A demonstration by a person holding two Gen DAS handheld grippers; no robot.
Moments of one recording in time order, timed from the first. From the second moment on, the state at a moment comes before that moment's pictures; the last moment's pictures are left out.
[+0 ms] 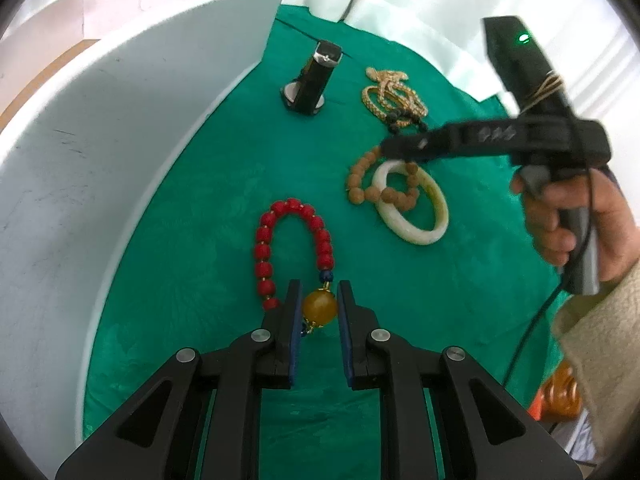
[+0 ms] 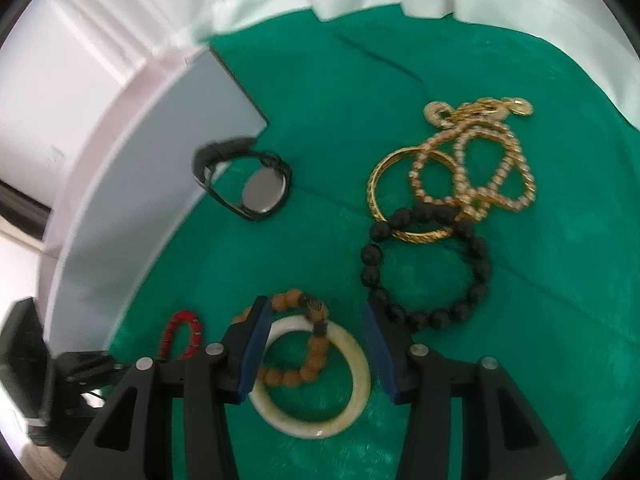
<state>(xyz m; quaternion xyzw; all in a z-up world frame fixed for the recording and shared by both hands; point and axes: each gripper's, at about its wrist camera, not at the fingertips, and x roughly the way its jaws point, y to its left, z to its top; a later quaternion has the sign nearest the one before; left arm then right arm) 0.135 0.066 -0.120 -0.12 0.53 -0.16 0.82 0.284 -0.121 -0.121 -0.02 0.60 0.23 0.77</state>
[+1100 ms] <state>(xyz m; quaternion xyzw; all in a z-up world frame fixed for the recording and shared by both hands) 0.041 0.129 0.019 -0.22 0.43 -0.10 0.87 0.122 -0.115 0.026 -0.06 0.43 0.29 0.85</state>
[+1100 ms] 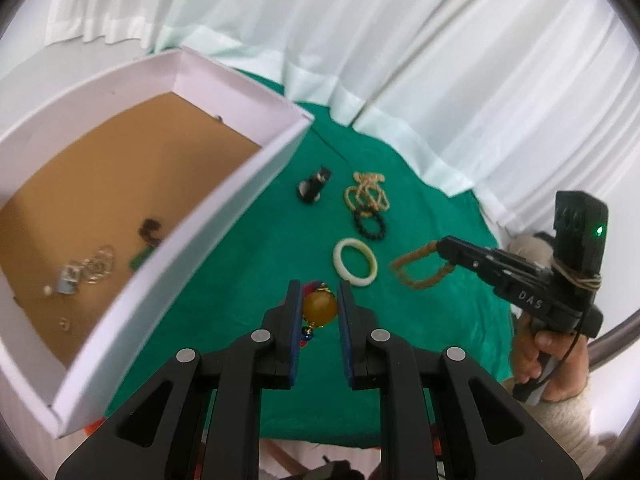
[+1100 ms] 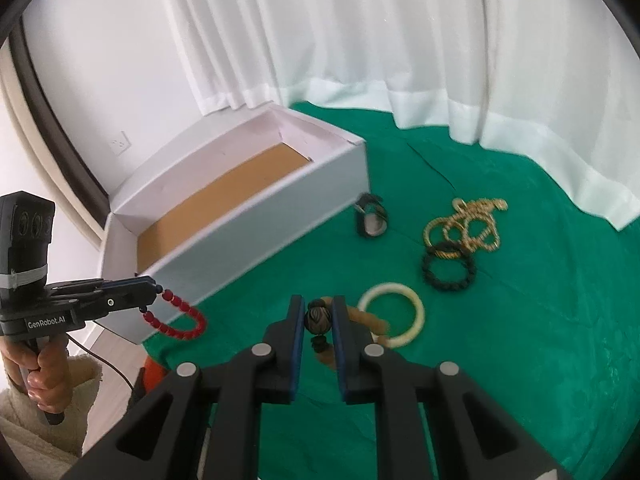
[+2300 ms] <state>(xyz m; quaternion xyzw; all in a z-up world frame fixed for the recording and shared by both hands) 0.131 0.273 -0.040 -0.16 0.46 0.13 0.86 0.244 0.107 -0.015 -0.15 0.38 0.30 0.86</state>
